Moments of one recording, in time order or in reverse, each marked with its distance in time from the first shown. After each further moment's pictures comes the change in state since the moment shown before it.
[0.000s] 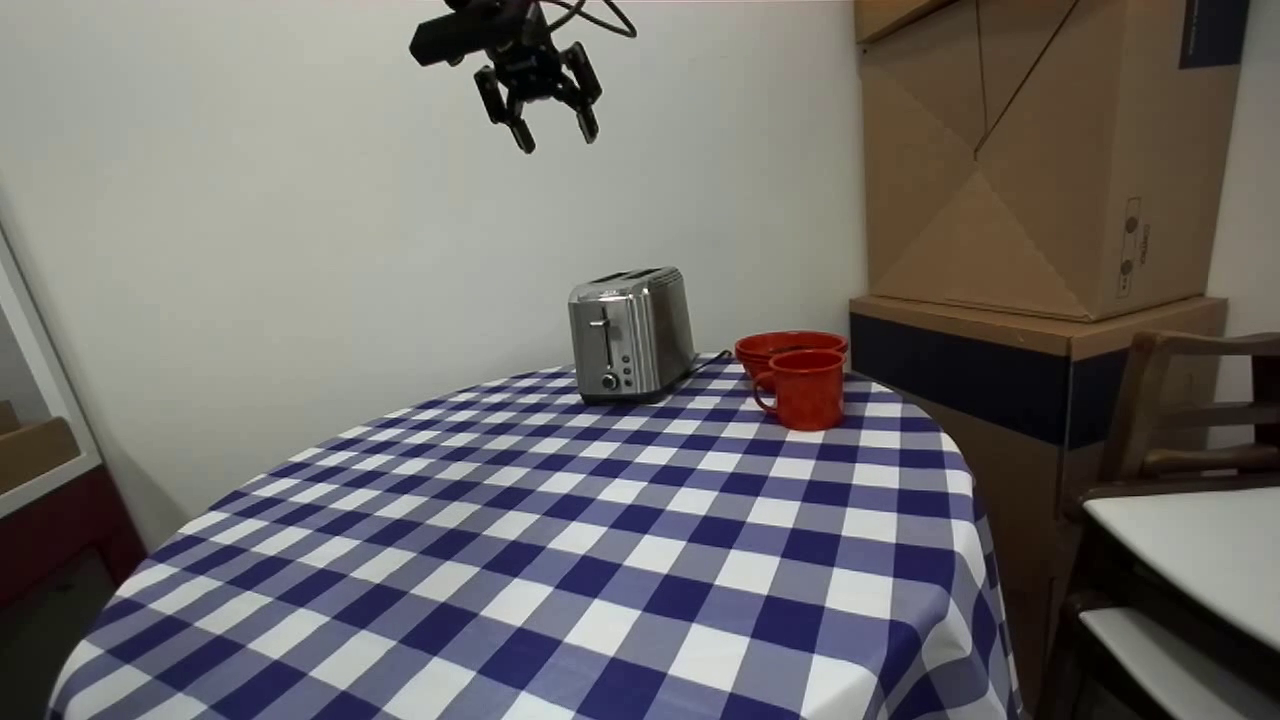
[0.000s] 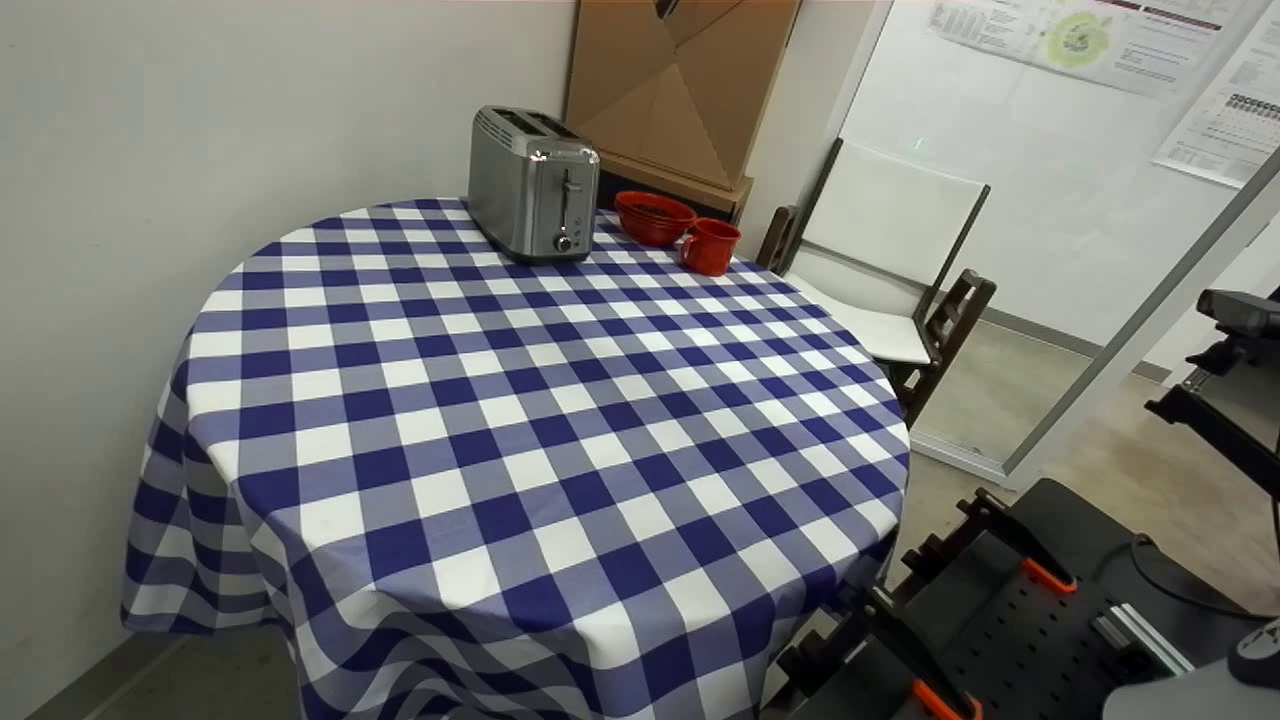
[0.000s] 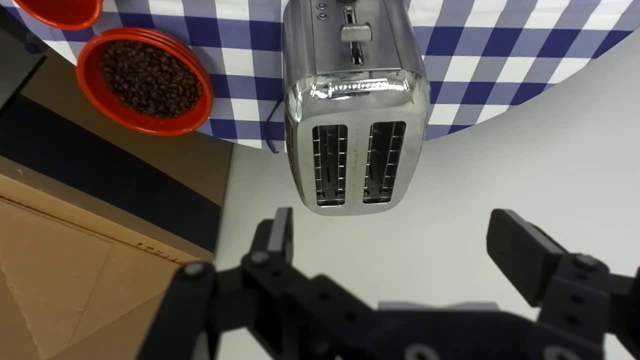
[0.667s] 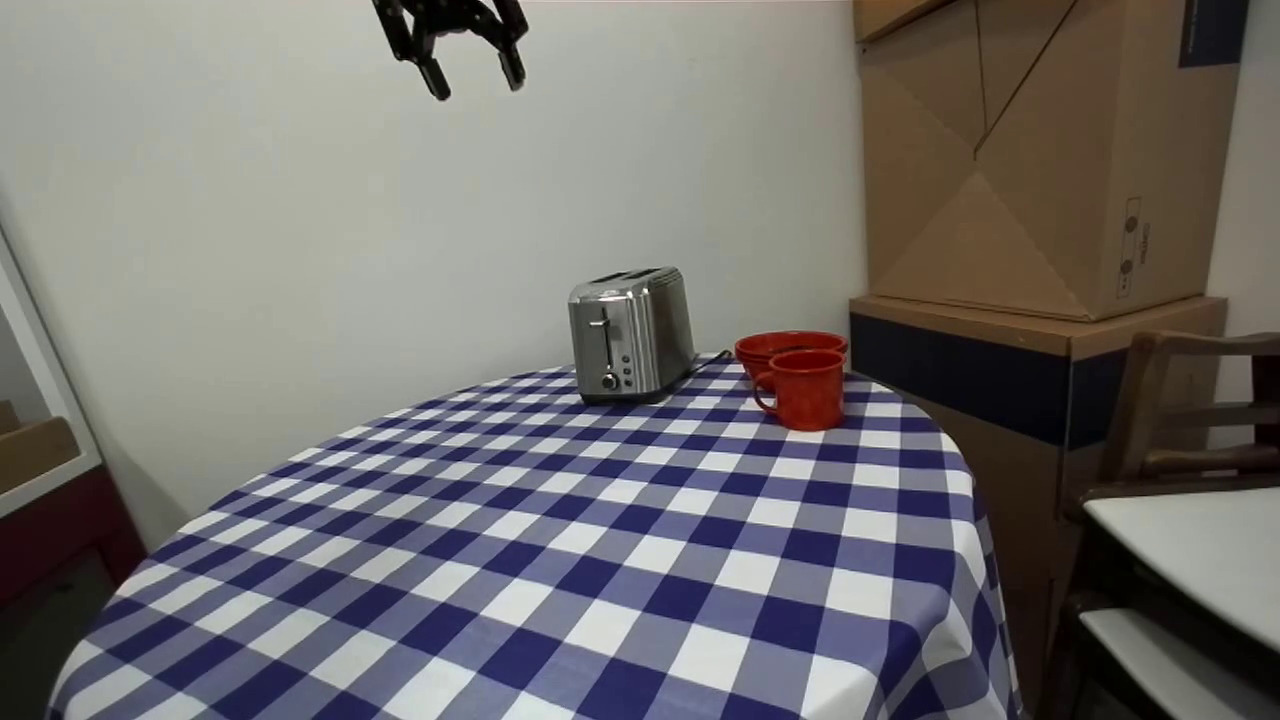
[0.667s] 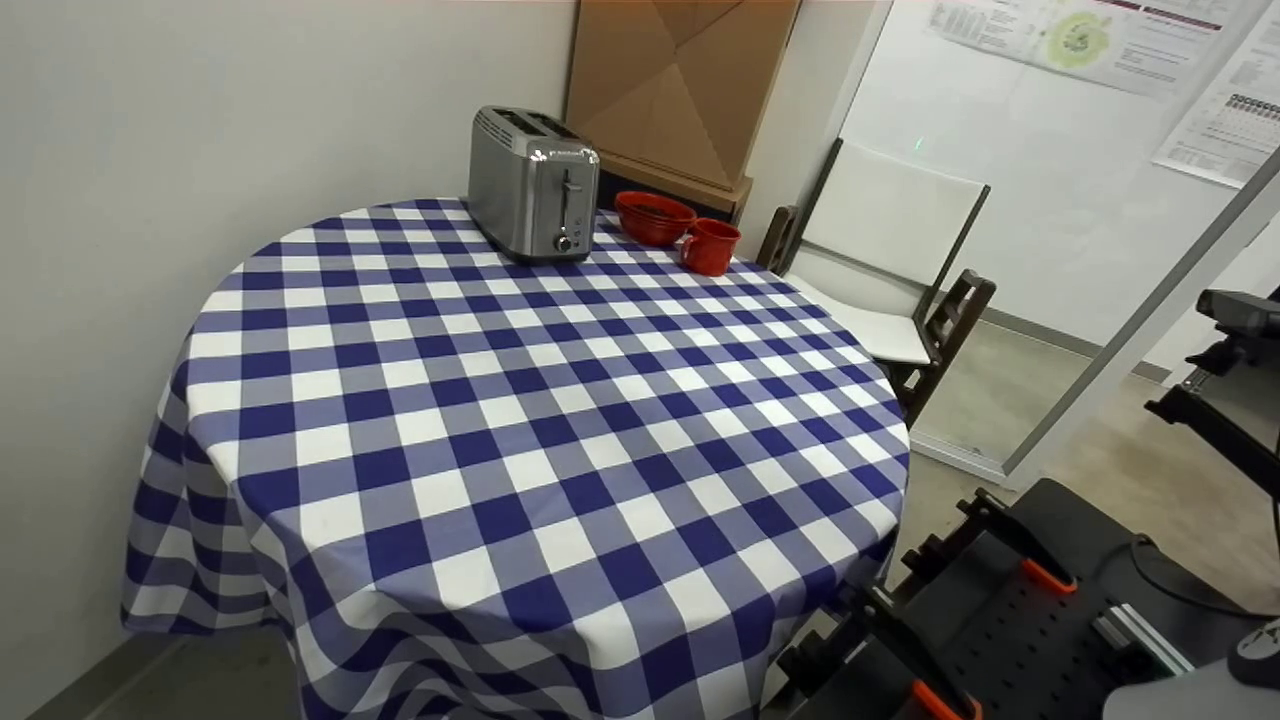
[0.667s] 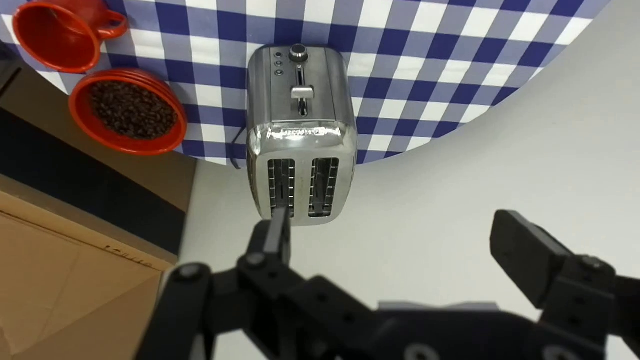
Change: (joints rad) arm 0.036 -0.355 0.001 -0.364 0.099 0.000 -0.129
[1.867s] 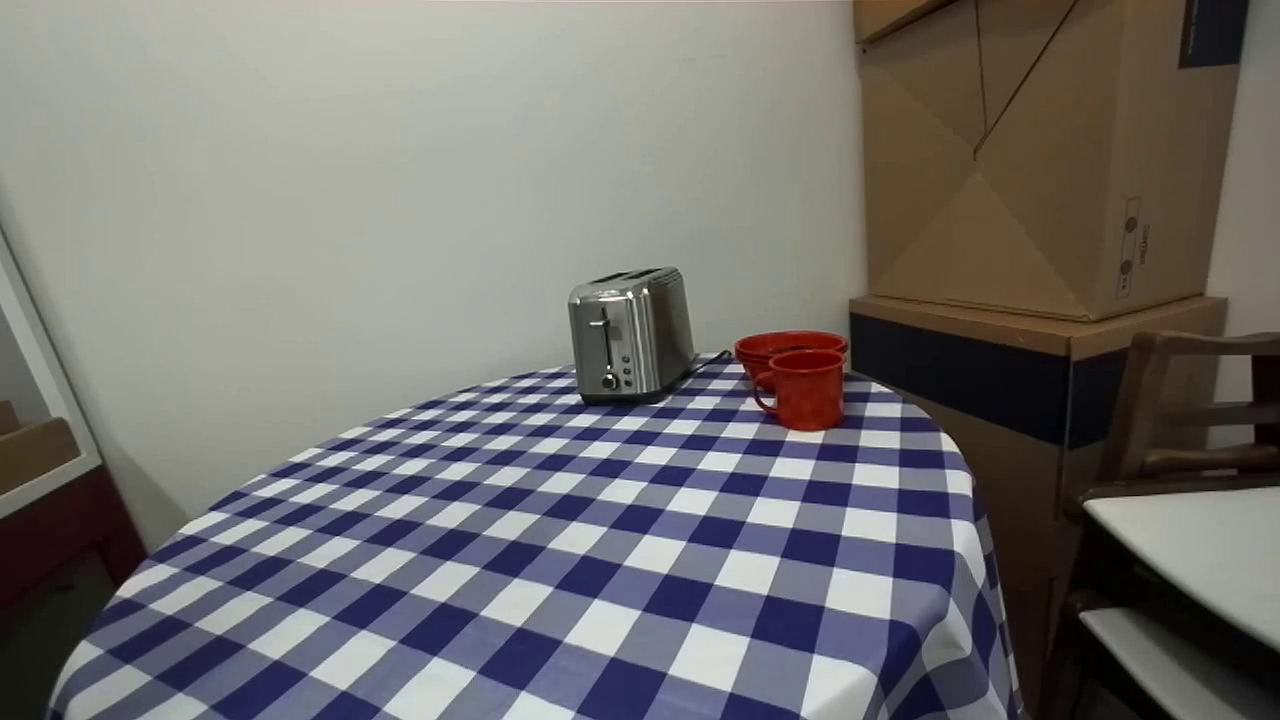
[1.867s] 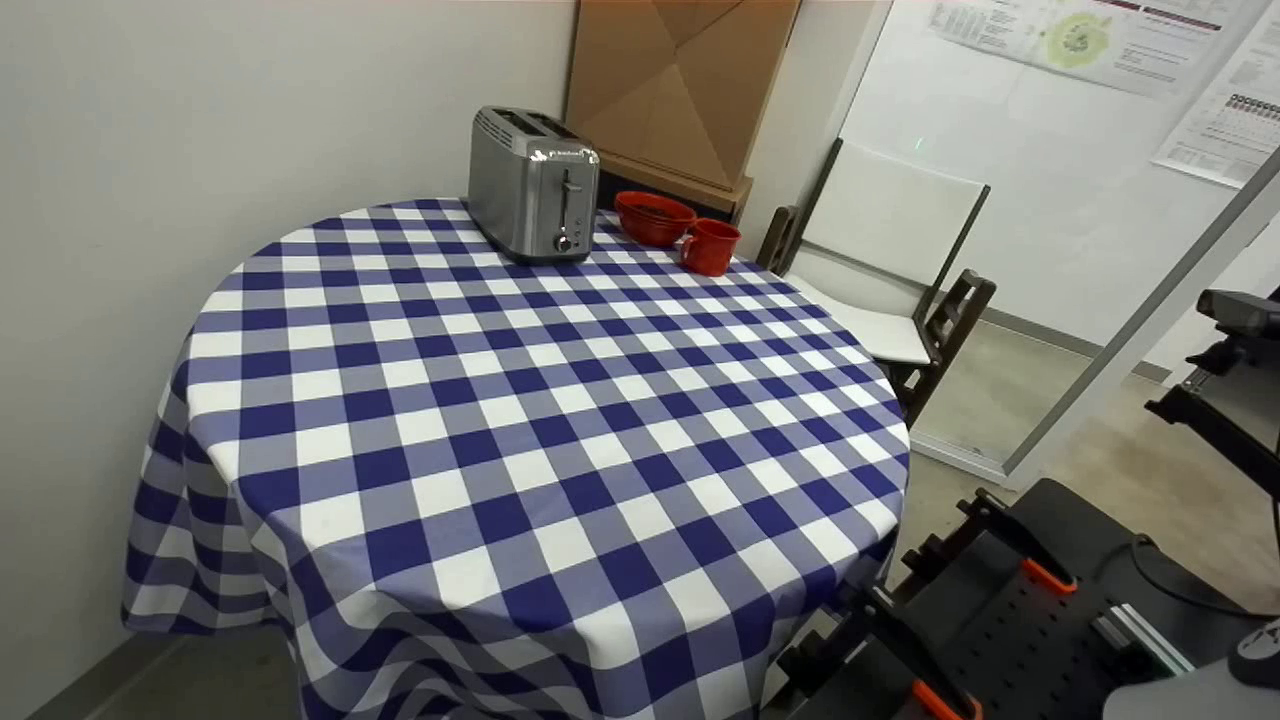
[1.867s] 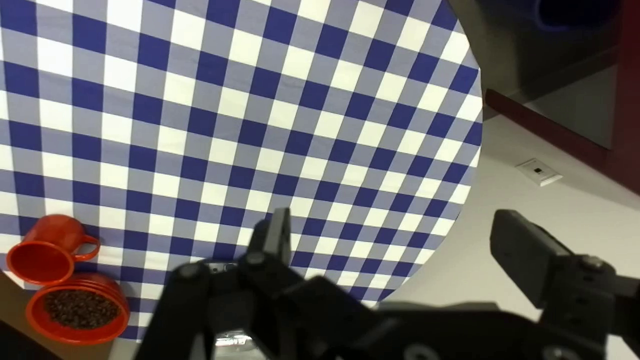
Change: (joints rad) arm 0.031 -0.653 -0.050 -0.446 0.011 -0.574 -0.117
